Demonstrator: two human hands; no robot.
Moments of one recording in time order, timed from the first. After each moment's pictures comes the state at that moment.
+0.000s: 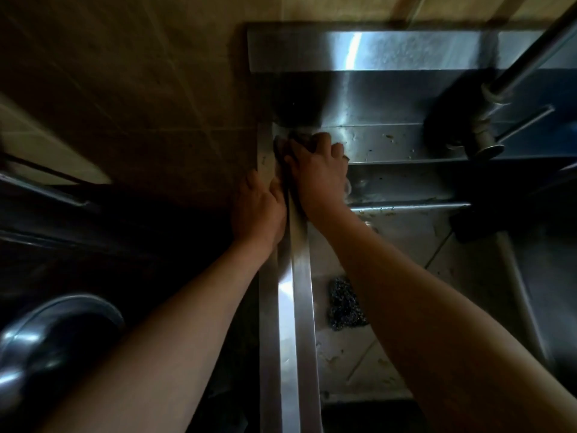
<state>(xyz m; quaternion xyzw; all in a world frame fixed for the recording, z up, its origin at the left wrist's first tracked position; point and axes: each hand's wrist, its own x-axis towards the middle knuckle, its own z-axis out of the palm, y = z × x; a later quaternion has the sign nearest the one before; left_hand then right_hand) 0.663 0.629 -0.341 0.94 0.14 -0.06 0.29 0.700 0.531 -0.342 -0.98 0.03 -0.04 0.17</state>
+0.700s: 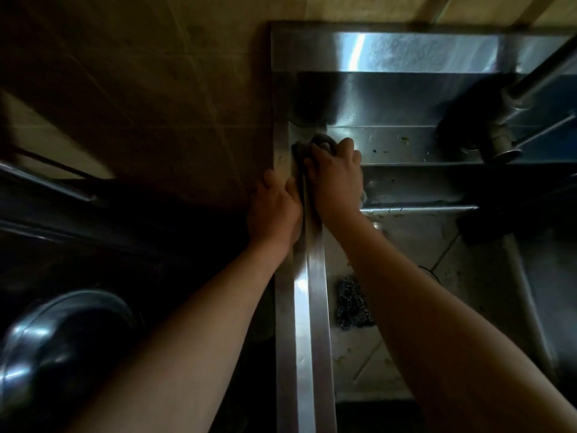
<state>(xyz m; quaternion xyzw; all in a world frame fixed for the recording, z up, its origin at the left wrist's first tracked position) 0.663 0.629 -0.336 0.93 0.14 -0.08 0.33 0.690 0.535 -0.340 -0.98 0.07 -0.03 0.19</state>
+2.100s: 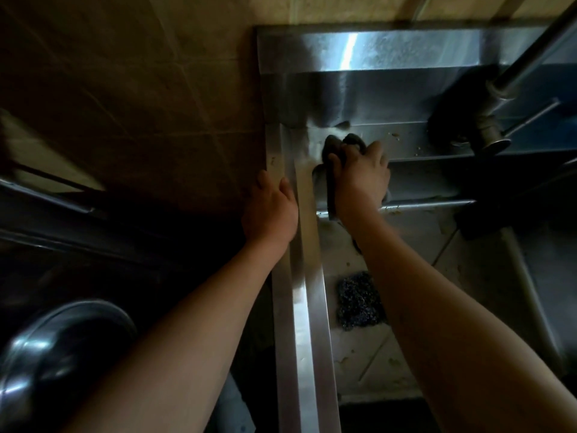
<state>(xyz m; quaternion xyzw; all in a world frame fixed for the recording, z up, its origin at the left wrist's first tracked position) 0.662 0.629 -0.344 0.95 0.14 -0.05 0.29 0.692 0.500 -0.352 -0.96 0.20 -0.06 0.18</state>
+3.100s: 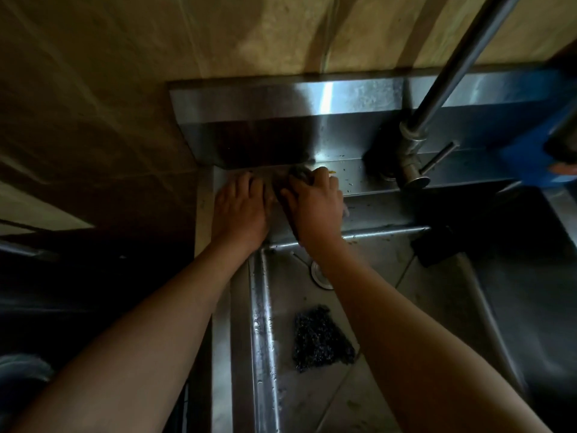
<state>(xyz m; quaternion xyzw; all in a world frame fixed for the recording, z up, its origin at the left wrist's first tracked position) 0.710 0.575 -0.349 0.99 -0.12 0.02 0.09 0.698 0.446 -0.339 -0.98 0.08 -0.07 0.17</state>
